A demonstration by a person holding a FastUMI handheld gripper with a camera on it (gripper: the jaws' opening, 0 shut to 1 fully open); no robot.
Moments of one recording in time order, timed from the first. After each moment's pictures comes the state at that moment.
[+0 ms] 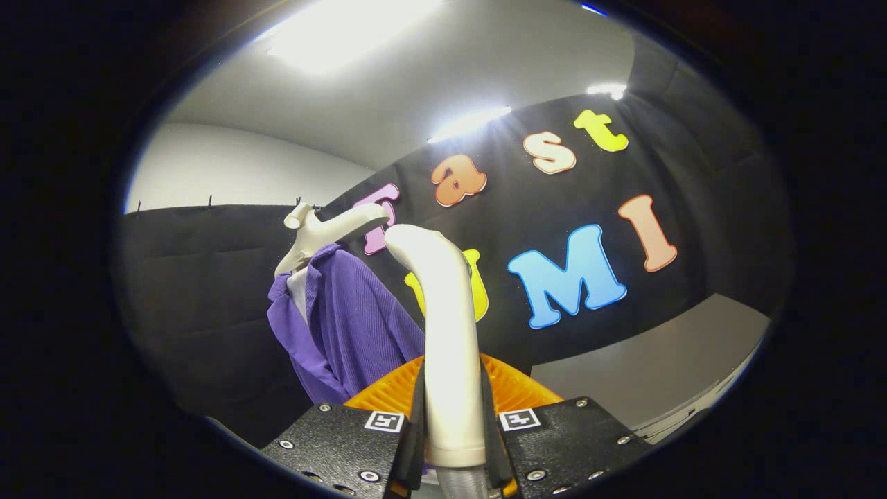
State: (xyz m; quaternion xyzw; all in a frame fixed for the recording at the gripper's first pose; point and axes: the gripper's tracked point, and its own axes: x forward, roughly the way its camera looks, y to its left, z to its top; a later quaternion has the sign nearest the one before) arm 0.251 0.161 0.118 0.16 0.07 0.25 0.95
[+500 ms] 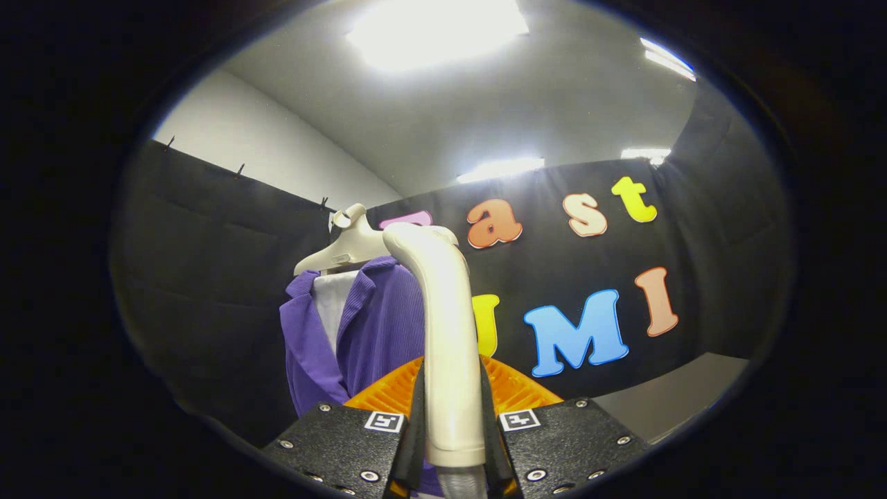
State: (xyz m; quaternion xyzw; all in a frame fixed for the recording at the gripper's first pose) arm 0.233 0.237 0.153 0.07 -0.05 0.22 0.97
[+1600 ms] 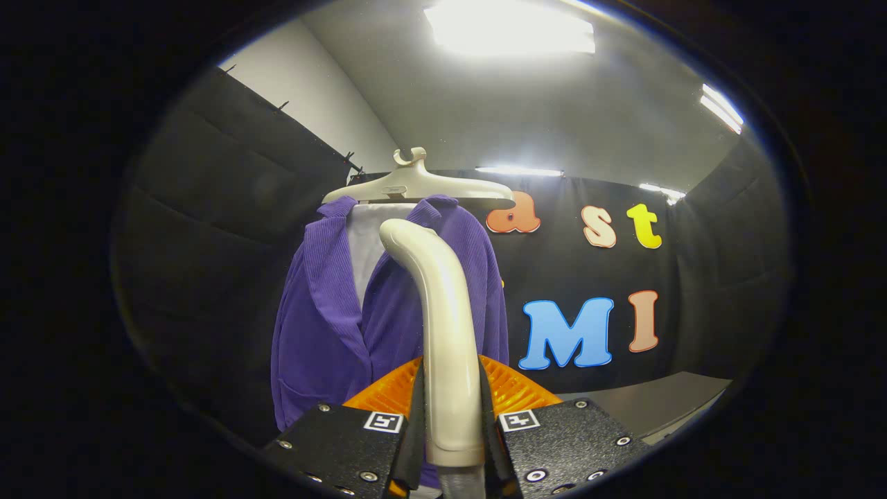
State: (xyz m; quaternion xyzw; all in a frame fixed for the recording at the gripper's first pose) arm 0.192 0.301 0.071 -0.04 -0.03 0.20 0.98
